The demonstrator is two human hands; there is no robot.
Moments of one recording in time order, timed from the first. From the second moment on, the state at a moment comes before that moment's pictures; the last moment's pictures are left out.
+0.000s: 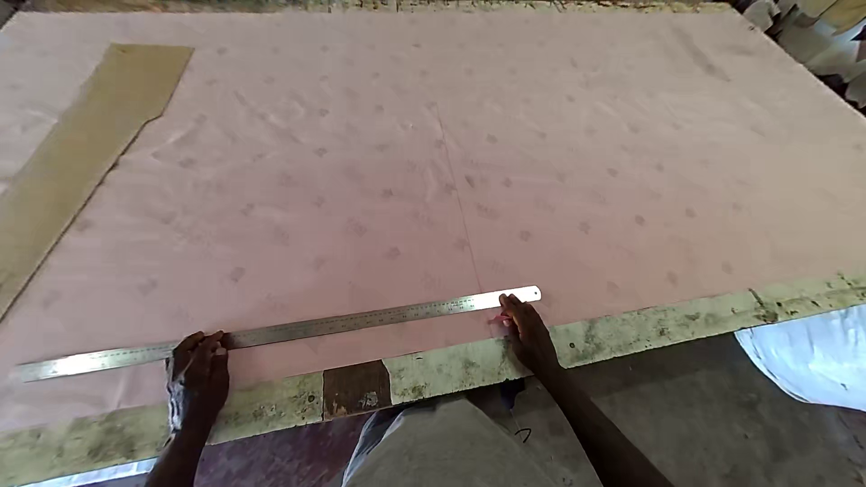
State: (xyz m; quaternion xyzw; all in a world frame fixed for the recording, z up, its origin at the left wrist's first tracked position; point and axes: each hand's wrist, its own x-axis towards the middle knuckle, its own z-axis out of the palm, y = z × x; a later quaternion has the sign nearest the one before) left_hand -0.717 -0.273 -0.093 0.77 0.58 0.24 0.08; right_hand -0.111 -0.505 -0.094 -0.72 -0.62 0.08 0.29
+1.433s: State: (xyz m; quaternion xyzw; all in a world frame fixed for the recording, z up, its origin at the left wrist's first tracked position) left_hand -0.808 -0.224 -0.021 0.83 0.39 0.02 0.39; right_hand -0.912 -0.114 -0.027 -0.66 -0.68 0.30 0.12
